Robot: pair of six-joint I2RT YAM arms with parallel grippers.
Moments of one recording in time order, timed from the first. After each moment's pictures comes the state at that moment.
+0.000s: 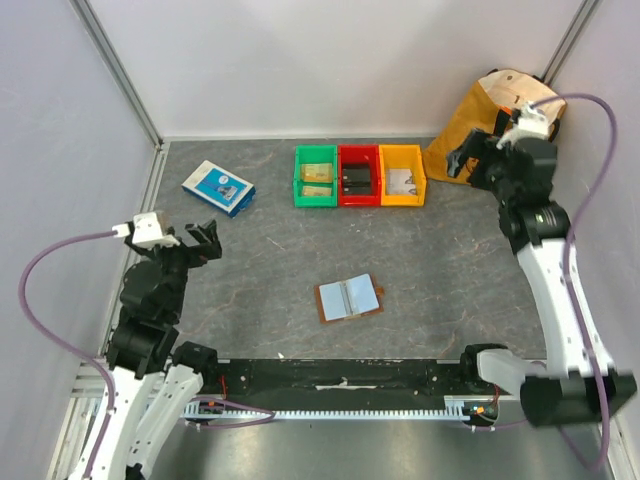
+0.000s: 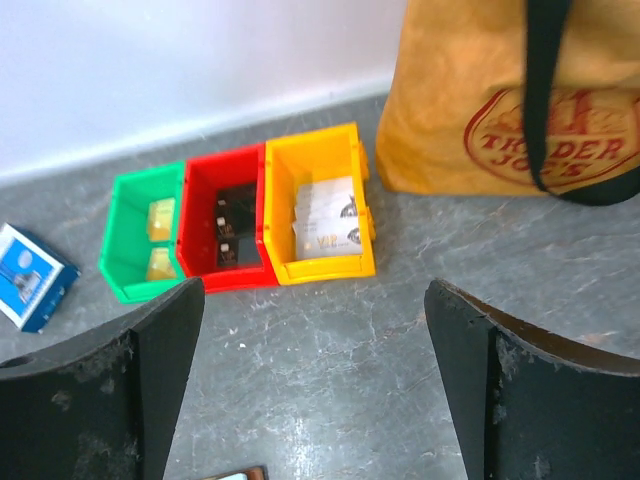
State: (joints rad) left arm -0.29 0.43 0.72 -0.34 -0.33 -0.21; right arm 0.05 1.23 1.30 -0.42 -0.02 0.30
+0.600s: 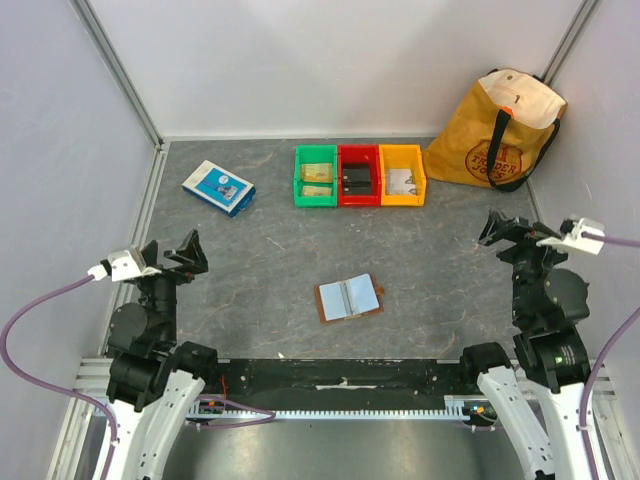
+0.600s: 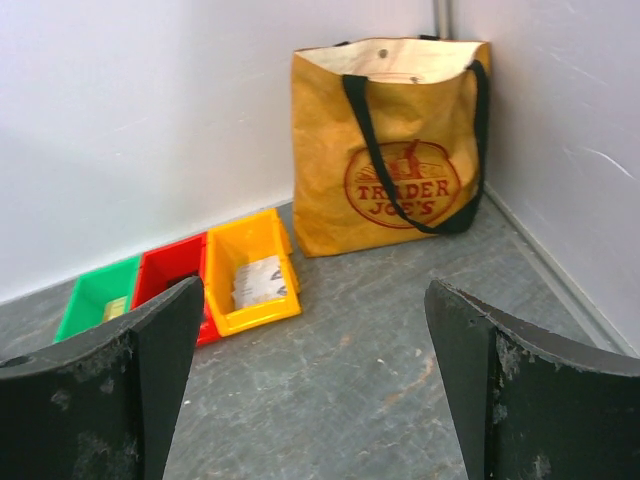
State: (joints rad) left arm -0.29 0.13 0.60 -0.28 -0.43 -0.21; right arm 0.16 0.42 0.85 -0.34 0.36 0.25
